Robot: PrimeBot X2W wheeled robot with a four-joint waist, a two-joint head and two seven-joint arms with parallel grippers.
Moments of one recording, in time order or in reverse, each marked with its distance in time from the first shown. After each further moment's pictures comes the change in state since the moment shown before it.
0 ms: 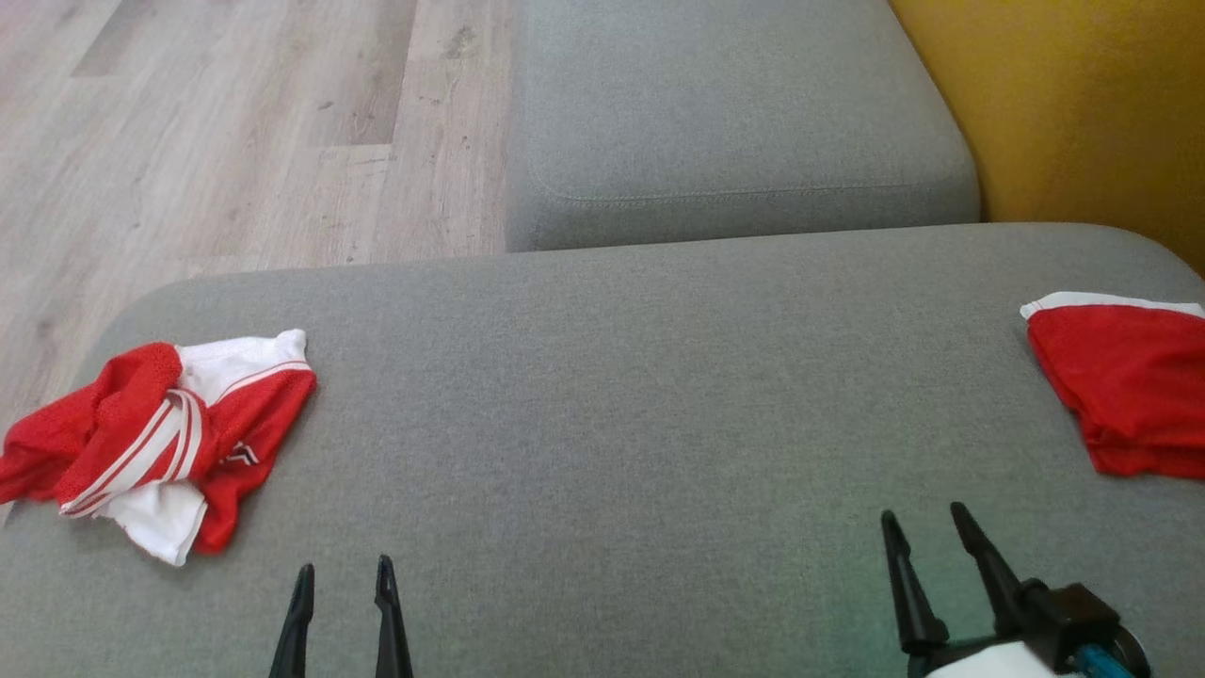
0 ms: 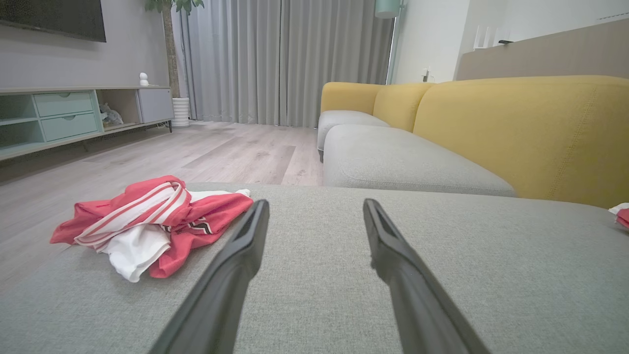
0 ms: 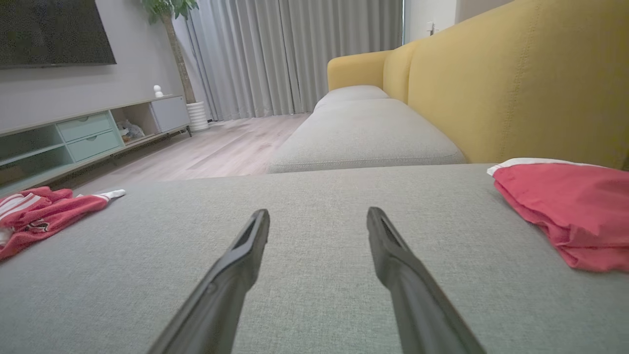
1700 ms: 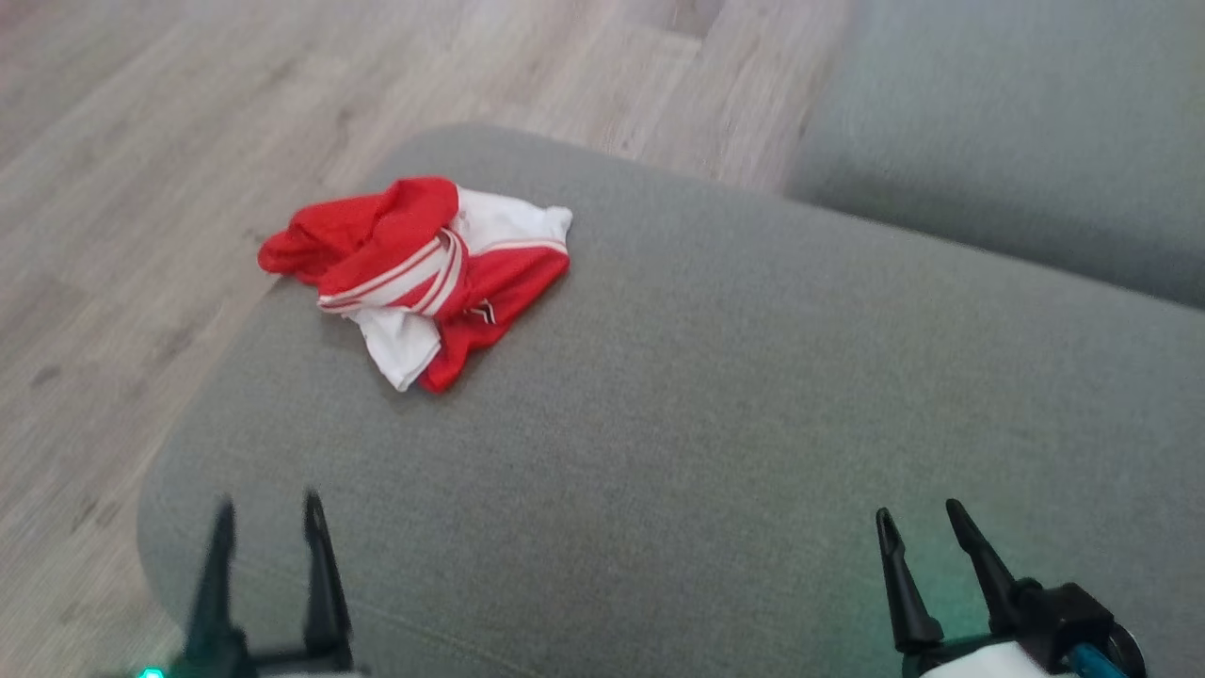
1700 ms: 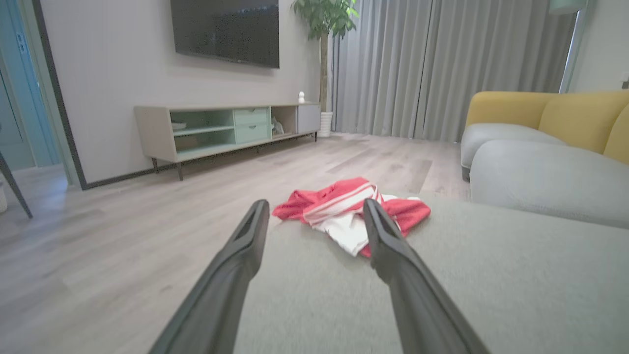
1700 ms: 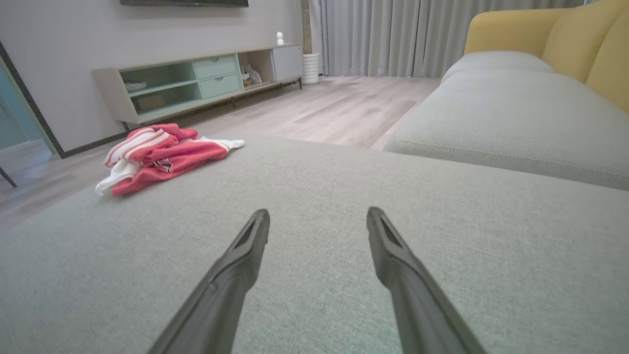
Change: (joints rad) left arm -0.030 0.001 0.119 -0.062 0.095 -0.013 0.000; right arm 0.003 0.021 -0.018 -0.014 -0.015 0.000 0.000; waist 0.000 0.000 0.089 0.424
